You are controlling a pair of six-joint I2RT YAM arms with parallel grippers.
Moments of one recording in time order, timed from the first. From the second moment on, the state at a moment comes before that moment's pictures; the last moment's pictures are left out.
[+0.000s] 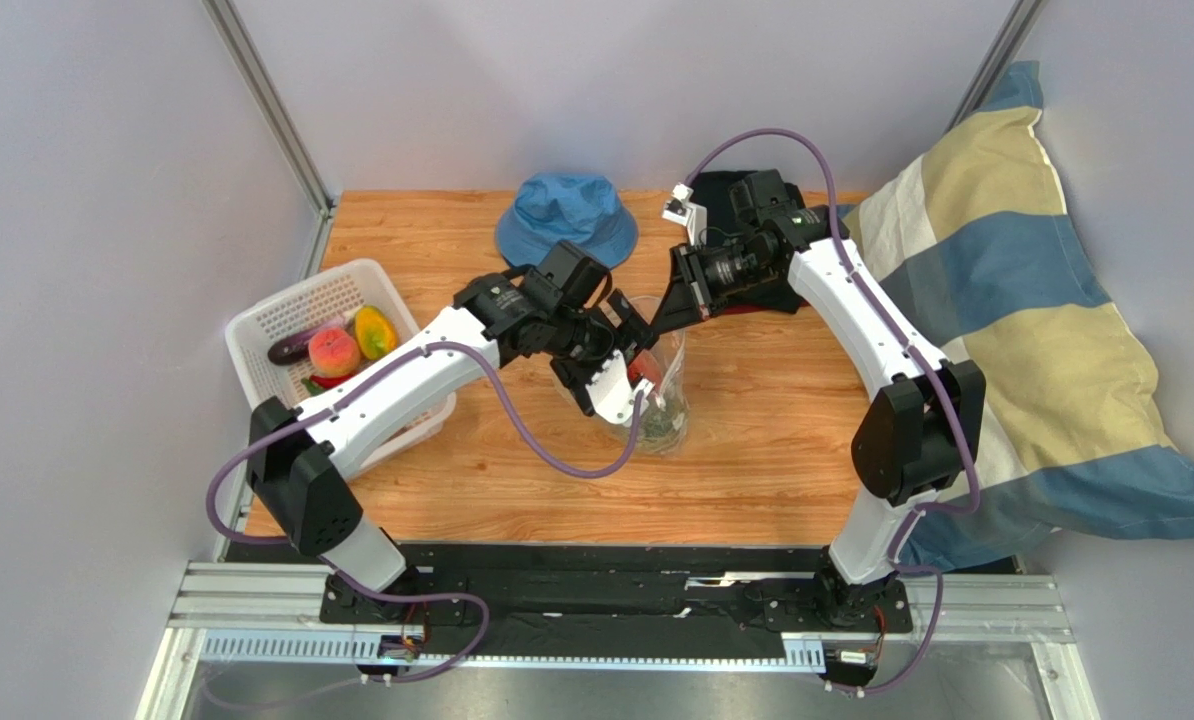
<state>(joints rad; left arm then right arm) -0.78 1.59 1.50 -0.86 0.37 1.67 0.33 1.77 1.70 -1.00 -0.97 -0.10</state>
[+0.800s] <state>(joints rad) -0.77 1.46 1.55 -1.19 0.58 1.33 0.32 1.80 1.72 -1.02 -1.00 -0.14</state>
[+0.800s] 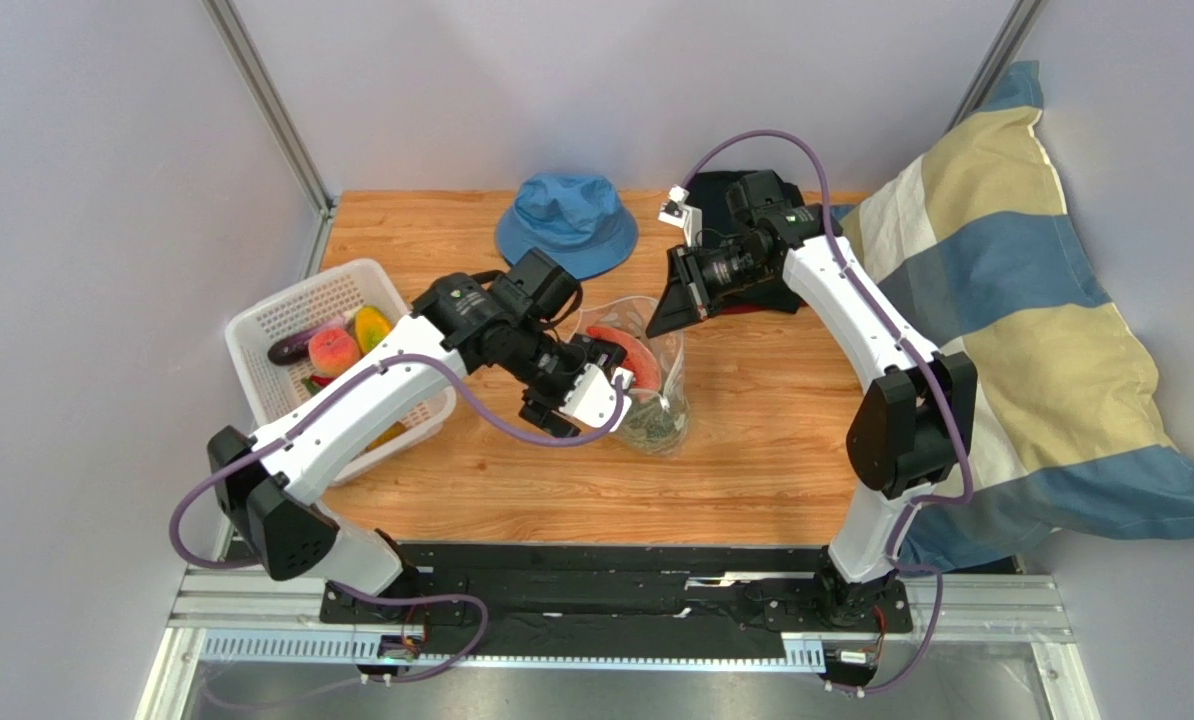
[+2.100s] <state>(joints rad) -0.78 1.60 1.52 -0.66 0.67 0.51 0.12 1.04 1.04 -0.60 -0.85 -0.24</state>
